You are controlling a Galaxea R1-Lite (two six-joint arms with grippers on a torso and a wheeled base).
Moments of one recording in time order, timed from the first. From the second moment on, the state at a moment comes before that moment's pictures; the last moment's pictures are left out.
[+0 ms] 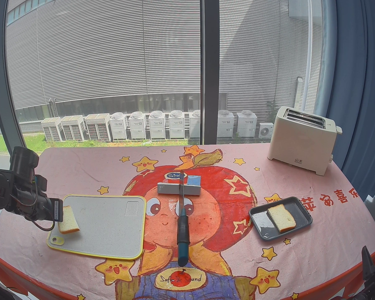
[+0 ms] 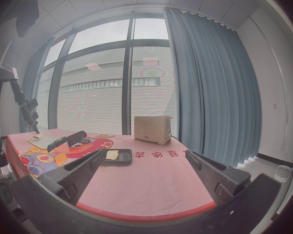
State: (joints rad) left arm 0.06 1.62 -0.72 0.08 0.02 -0.05; right arm 0.00 0.02 -0.02 0.00 0.00 0.00
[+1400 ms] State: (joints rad) left arm 0.06 1.46 -0.66 -0.10 -0.01 0.01; right arm 0.00 0.02 -0.02 0.00 0.00 0.00
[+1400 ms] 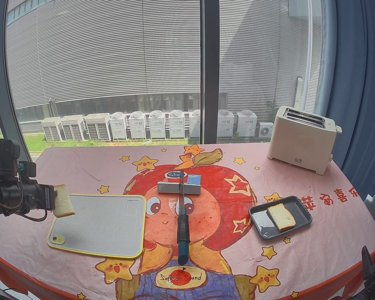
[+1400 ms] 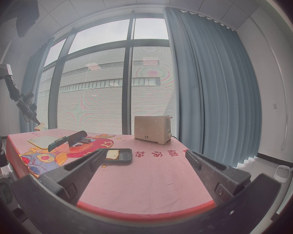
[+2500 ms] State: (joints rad) left arm 0.06 1.47 -0.58 -0.30 -0.01 0.01; right arm 0.00 0.02 -0.02 0.00 0.00 0.00
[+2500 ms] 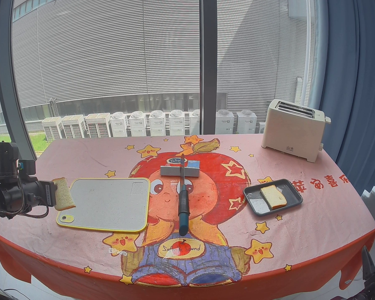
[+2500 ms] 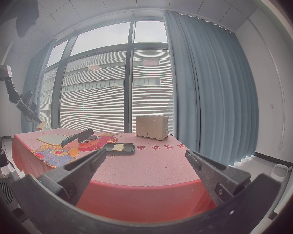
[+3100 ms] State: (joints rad) left arm 0.06 1.47 -0.58 -0.30 -0.01 0.01; right arm 0.00 0.02 -0.02 0.00 0.00 0.00
